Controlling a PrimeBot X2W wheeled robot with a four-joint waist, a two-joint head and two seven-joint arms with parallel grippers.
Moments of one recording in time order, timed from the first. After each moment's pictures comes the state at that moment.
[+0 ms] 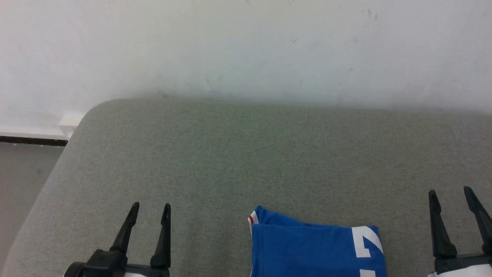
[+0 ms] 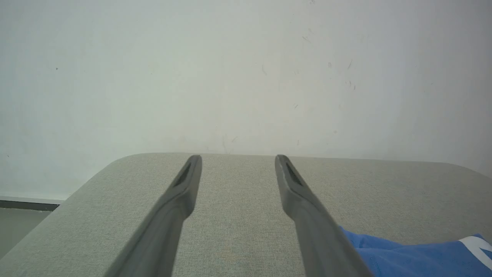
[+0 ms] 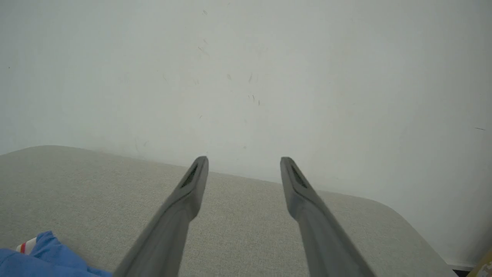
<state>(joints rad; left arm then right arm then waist) 0.18 0.06 0.00 -0.05 -0.09 -0.12 -0.26 0.22 -0.13 -0.15 -0.16 0.05 0.13 -0.22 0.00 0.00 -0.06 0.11</state>
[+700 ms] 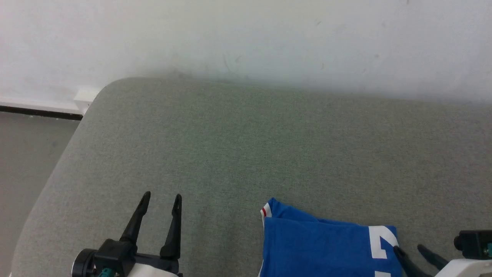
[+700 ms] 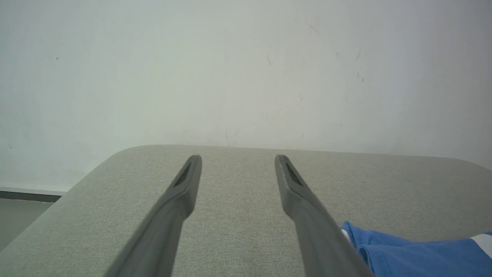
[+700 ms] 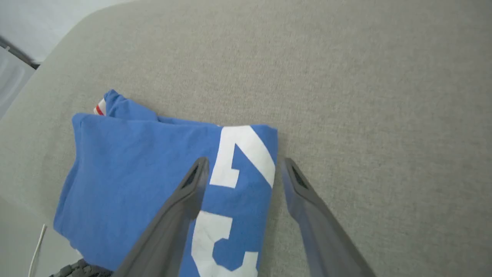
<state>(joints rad) 0.14 0.06 -0.03 -0.04 -0.09 -0.12 -0.26 0.26 -0.26 -0.04 -0.15 0.47 0.13 0.37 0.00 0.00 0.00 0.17</state>
